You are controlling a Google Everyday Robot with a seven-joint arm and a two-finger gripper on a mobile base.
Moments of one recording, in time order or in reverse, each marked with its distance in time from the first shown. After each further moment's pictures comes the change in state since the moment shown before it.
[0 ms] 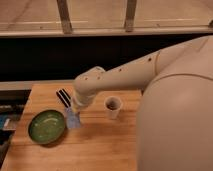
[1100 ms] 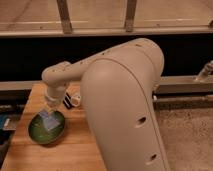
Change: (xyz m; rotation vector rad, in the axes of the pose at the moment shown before) arm -0.070 0.084 0.067 -0.169 0.092 -0.278
